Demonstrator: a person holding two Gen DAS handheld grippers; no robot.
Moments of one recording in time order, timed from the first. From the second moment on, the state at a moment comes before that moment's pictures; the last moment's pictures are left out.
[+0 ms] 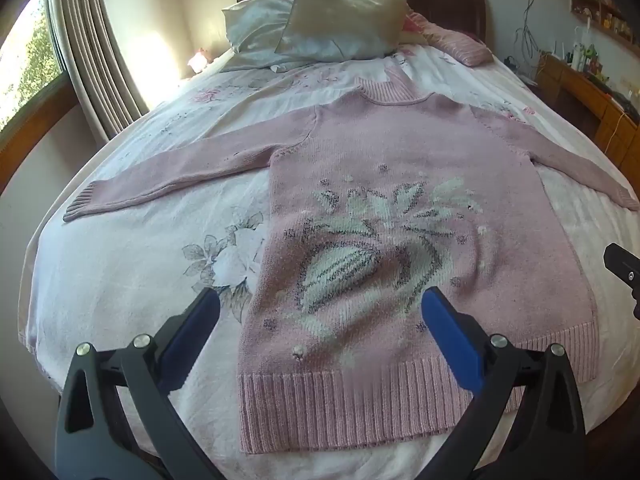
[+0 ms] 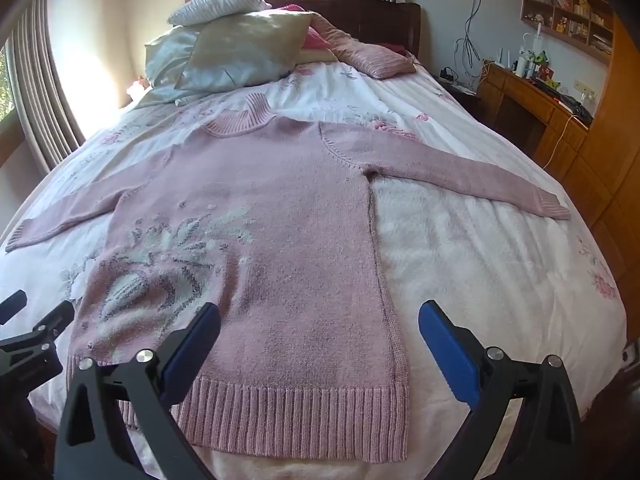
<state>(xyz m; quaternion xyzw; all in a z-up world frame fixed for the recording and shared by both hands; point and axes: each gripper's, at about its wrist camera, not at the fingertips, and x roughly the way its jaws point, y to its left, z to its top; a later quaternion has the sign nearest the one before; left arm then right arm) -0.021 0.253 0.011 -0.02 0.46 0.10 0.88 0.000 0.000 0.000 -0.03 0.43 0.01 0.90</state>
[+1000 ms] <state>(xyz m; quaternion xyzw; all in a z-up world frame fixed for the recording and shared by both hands) -0.020 0.242 0.001 -0.01 0.46 0.10 0.88 0.008 -0.017 -0.019 -0.01 0.44 0.01 0.90</state>
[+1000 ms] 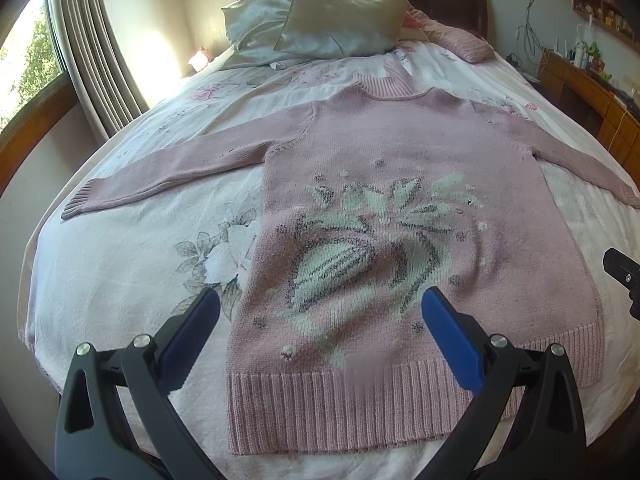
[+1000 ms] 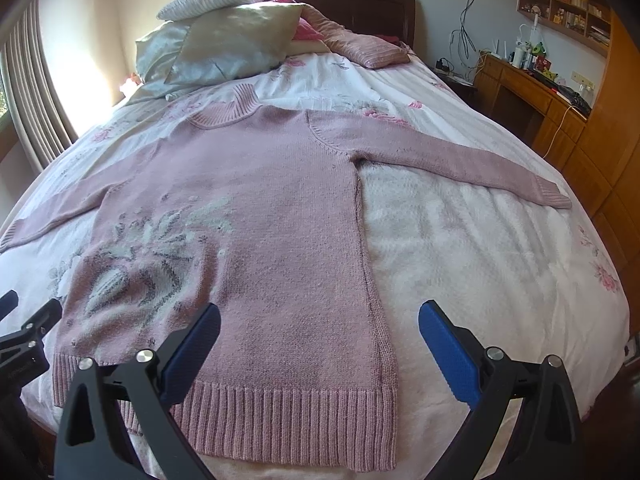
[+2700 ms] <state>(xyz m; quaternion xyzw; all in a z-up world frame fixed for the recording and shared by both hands) -0.013 0.250 -0.001 -0.01 0.47 0.12 0.88 0.016 -0.013 -0.023 -0.02 0.45 0.02 0.90</state>
